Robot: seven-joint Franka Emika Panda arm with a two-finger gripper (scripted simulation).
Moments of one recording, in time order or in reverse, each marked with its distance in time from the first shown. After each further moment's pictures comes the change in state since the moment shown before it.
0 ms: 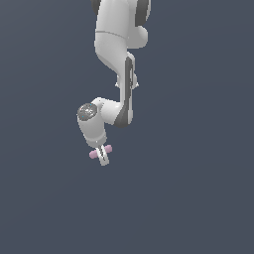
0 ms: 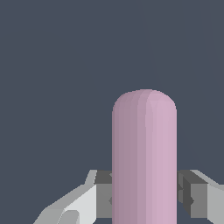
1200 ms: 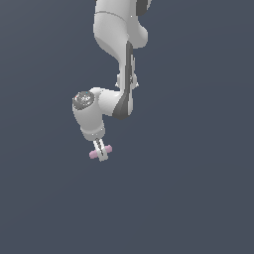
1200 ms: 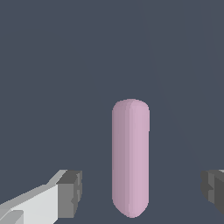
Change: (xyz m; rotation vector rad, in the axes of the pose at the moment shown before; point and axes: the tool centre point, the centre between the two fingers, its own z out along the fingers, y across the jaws) arm 0.000 0.000 -0.050 0.000 0.000 -0.006
